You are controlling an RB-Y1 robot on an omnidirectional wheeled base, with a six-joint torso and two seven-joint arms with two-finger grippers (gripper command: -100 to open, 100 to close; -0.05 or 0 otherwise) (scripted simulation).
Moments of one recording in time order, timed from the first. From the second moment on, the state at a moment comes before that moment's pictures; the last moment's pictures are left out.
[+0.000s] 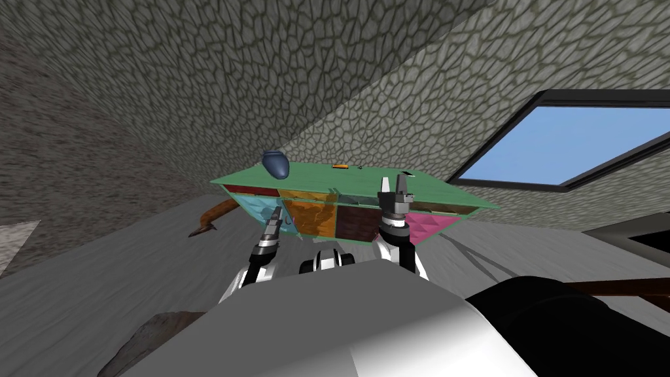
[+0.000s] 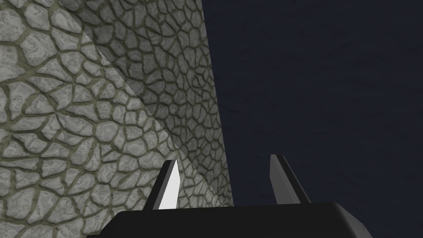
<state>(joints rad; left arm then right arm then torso) 0.36 0.18 -0.04 -1.73 -0.11 -0.76 -0.16 0.49 -0.03 0.05 -2.38 0.01 -0.63 -0.01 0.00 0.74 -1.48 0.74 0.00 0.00</state>
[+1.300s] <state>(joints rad) 0.26 0.14 -0.03 -1.35 -0.14 -0.99 -0.24 0.49 -0.03 0.05 -2.38 0.01 -0.63 -0.01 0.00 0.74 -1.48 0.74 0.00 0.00</state>
